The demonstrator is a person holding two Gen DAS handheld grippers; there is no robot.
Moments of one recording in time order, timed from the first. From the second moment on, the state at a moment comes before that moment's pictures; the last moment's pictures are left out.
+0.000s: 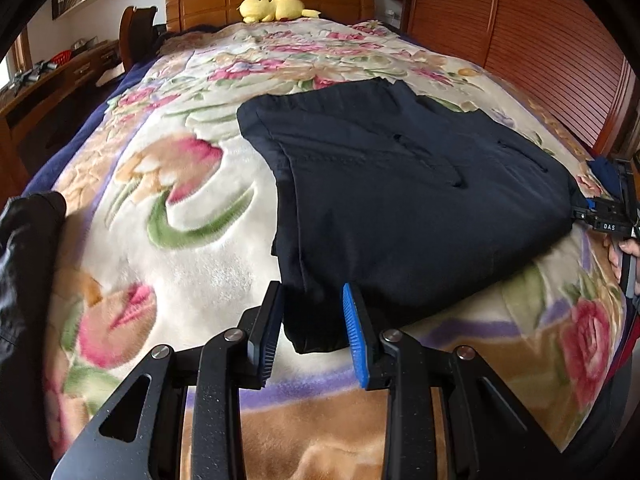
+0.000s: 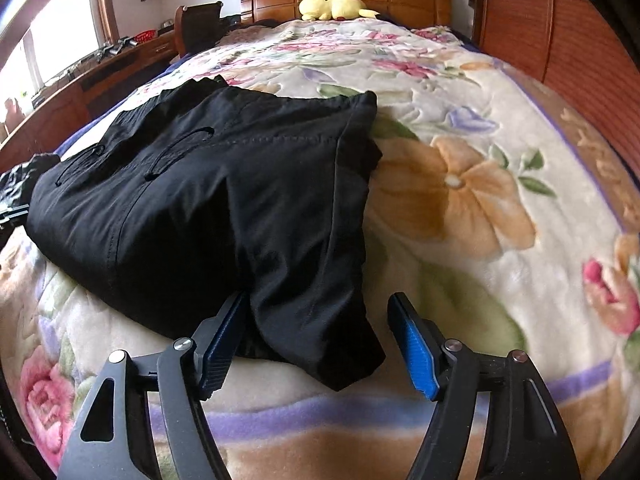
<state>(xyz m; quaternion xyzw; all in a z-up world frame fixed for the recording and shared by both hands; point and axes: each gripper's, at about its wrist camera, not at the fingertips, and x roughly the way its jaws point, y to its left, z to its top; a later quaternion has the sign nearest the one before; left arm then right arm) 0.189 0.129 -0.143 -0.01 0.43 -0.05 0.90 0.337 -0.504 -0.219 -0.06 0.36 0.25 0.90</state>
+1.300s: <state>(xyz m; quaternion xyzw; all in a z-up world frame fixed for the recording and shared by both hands) 0.143 0.119 -0.089 -0.01 0.35 -0.05 0.93 0.300 -0.510 -0.182 -0.09 0.30 0.30 0.90</state>
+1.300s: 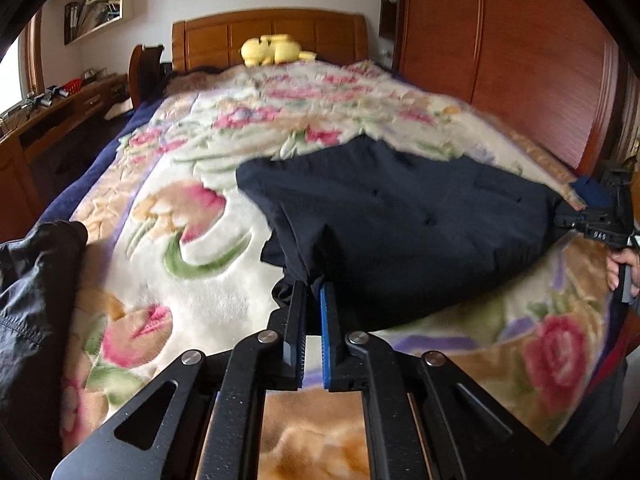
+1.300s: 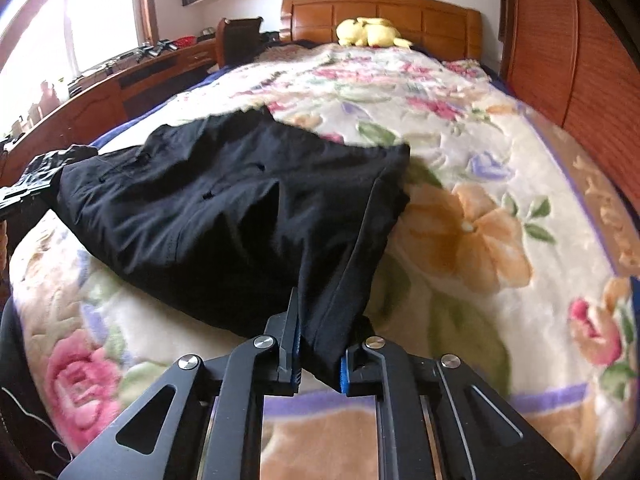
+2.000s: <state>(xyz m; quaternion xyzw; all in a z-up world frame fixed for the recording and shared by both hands) 0.040 0.102 -0.085 -0.01 0.36 -0.07 0.93 0.187 -0.575 -0.180 -0.07 0.32 0.31 0.89</state>
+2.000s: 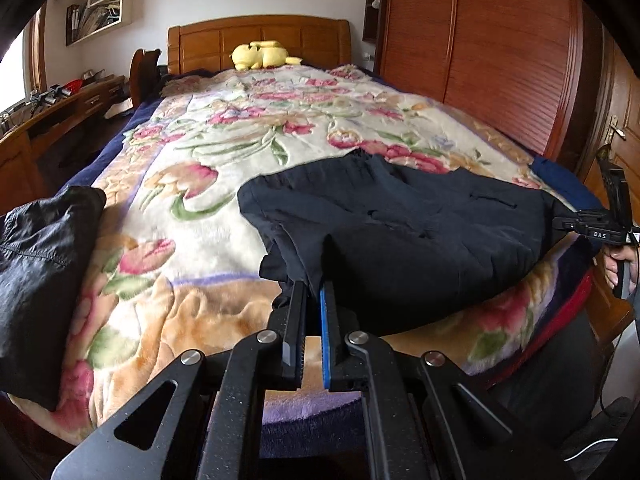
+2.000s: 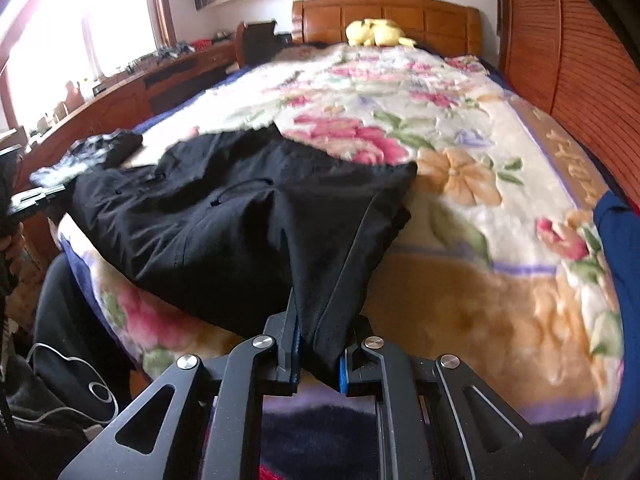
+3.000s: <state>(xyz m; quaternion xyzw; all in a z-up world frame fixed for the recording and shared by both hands) 0.093 0.067 -0.070 0.00 0.35 -0.09 0.93 0.373 -0.516 -0.174 -0.07 0.41 0.26 0.87</state>
